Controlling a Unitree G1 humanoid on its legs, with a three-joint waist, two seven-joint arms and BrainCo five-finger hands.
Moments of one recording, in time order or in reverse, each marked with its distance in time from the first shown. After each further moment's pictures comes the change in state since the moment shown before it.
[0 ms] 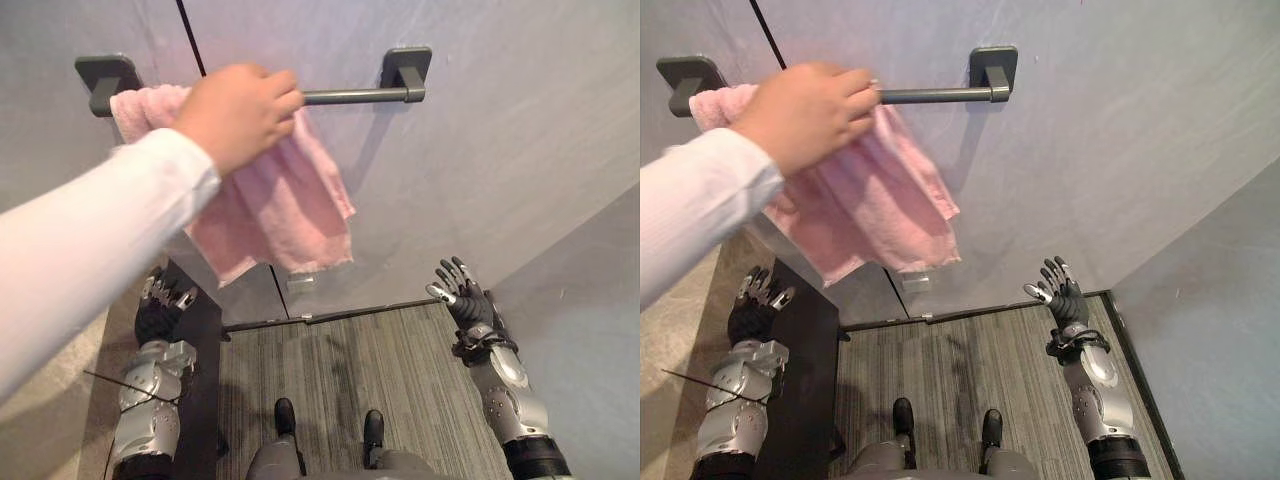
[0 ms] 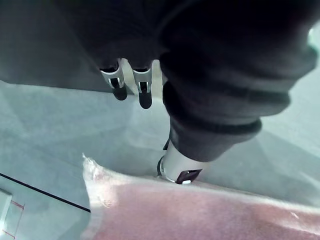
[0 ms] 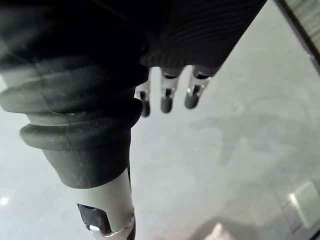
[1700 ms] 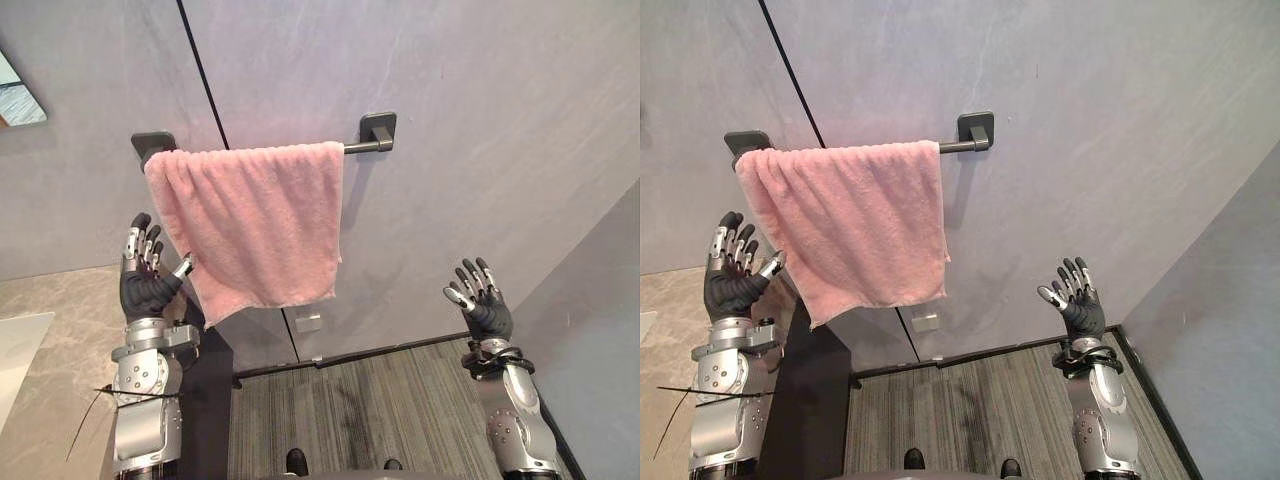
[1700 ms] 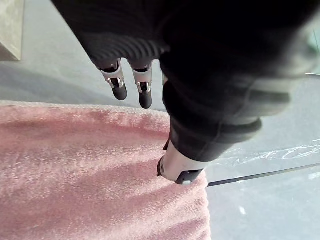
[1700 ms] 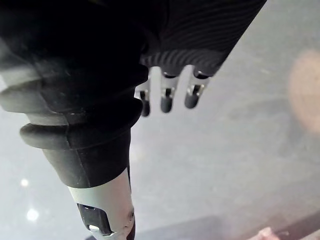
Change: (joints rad) left arm -0.005 -0.054 -0.014 -0.427 0.318 -0.019 0.086; right arm 0.130 0.081 -0.043 -0.236 -0.017 -0.024 -0.034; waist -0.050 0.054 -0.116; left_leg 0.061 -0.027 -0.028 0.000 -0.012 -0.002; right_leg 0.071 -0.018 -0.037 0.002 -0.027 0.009
